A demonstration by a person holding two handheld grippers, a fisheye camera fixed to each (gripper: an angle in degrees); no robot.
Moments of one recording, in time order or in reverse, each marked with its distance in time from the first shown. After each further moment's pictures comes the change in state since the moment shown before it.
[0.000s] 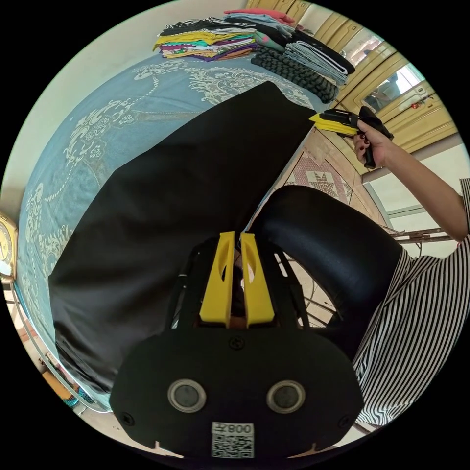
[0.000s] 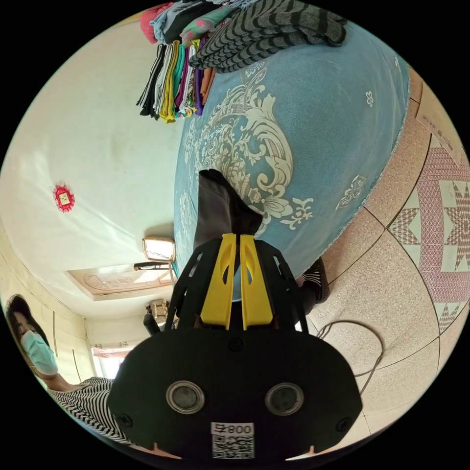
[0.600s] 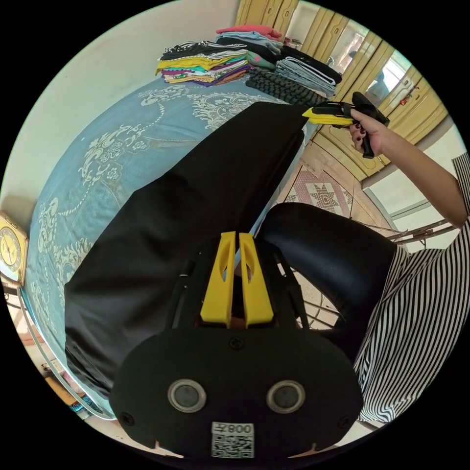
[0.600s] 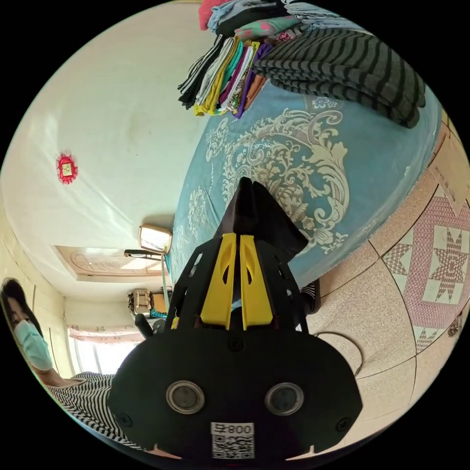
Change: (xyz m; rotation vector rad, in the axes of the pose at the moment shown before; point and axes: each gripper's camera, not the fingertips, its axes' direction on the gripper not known) left arm 0.004 0.076 0.019 0.058 -0.059 0.057; right arm -0.091 -0.029 0.014 -0.005 0.119 -0.121
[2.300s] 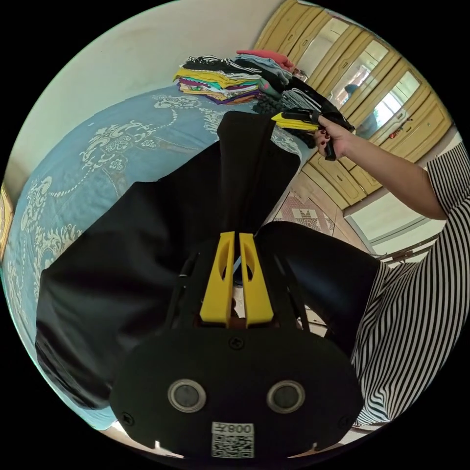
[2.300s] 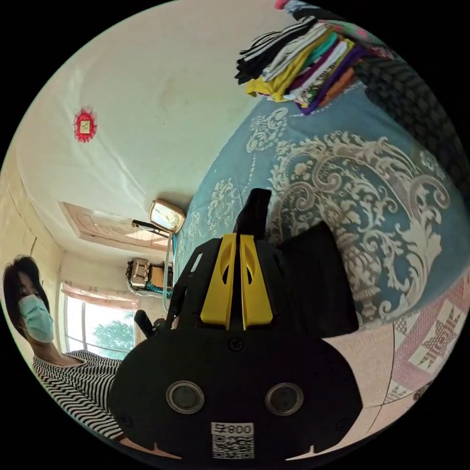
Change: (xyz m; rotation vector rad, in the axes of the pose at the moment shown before) left arm -0.067 0.164 0.216 0.152 0.129 -0.065; right arm -0.206 -0.101 0.126 -0.053 -0.073 -0.184
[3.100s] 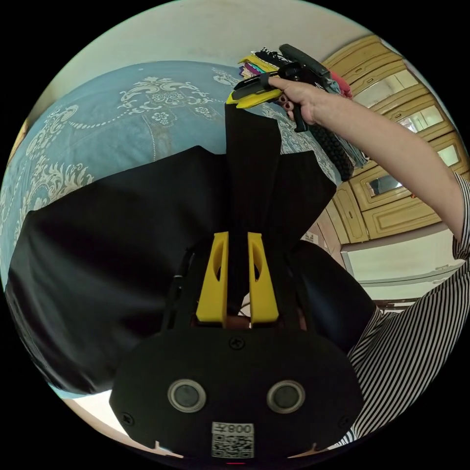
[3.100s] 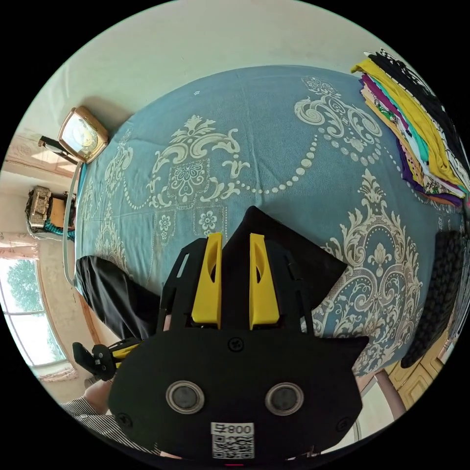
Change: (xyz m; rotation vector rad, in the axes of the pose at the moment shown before) left arm -0.133 0.148 0.113 0.024 0.087 -0.343; right arm -0.300 -0.092 0.353 -0.390 0.699 -0.369
